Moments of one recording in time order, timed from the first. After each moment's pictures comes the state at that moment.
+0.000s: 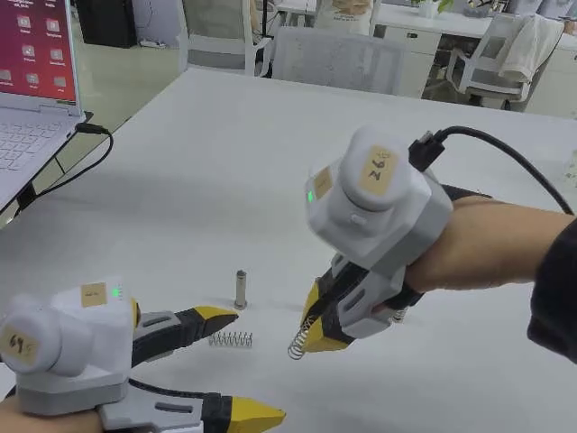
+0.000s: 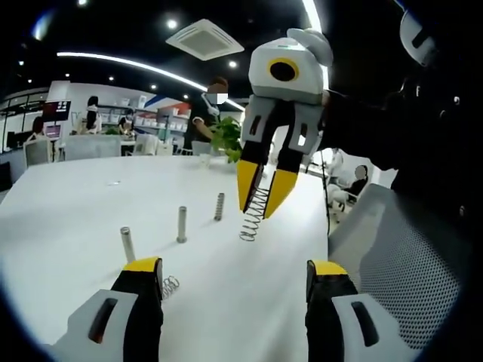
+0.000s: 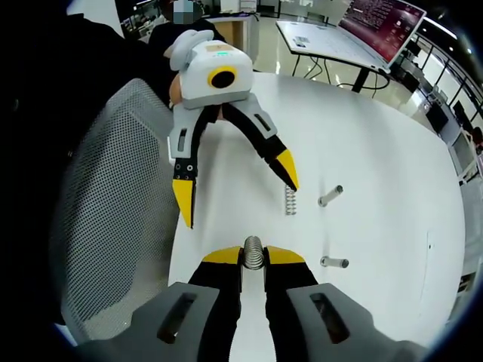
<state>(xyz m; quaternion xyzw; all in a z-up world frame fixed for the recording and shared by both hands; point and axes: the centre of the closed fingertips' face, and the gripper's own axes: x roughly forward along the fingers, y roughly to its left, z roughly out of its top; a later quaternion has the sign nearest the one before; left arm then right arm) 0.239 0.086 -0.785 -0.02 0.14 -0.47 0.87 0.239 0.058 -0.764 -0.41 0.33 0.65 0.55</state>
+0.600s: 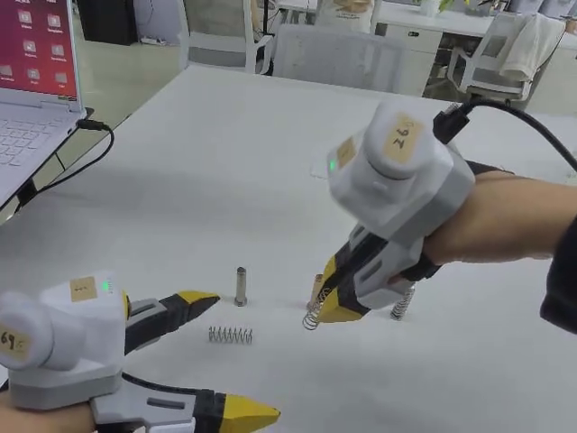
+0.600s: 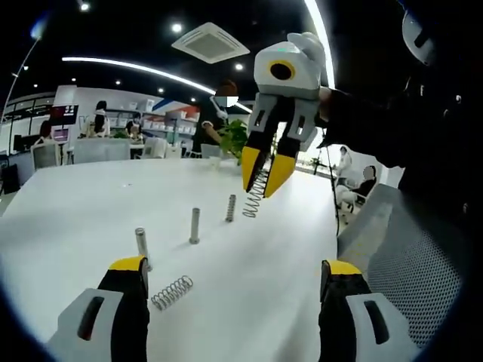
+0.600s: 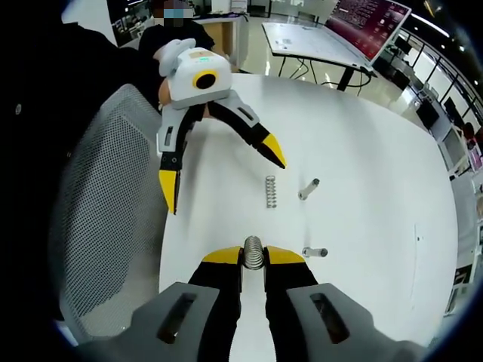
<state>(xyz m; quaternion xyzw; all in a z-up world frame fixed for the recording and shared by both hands) 0.244 0.095 -0.783 -0.01 0.14 -0.44 0.89 0.262 0.047 -0.750 -0.41 0.33 0.63 0.57</state>
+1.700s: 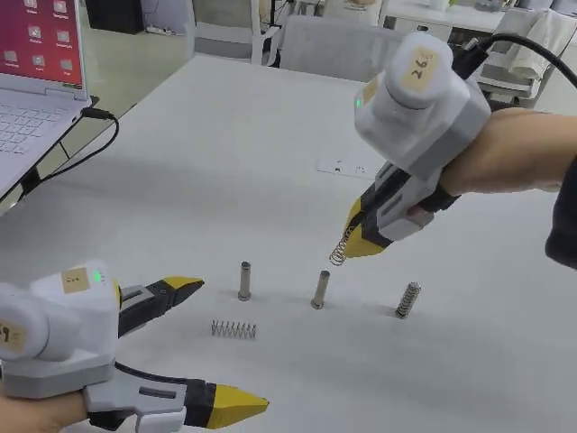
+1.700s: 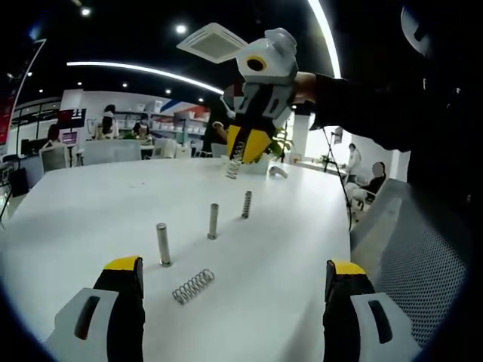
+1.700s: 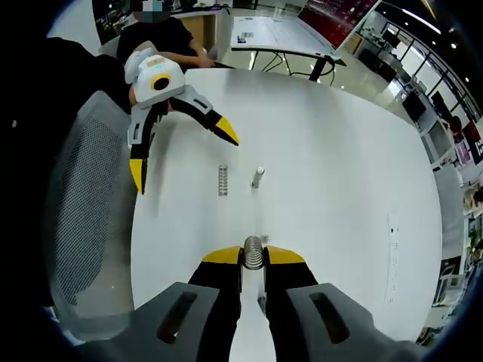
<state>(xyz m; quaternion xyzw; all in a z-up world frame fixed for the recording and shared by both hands) 0.253 0.115 -0.789 0.00 0.13 -0.42 0.90 0.328 0.042 -0.735 -0.44 0.34 0.59 0.59</state>
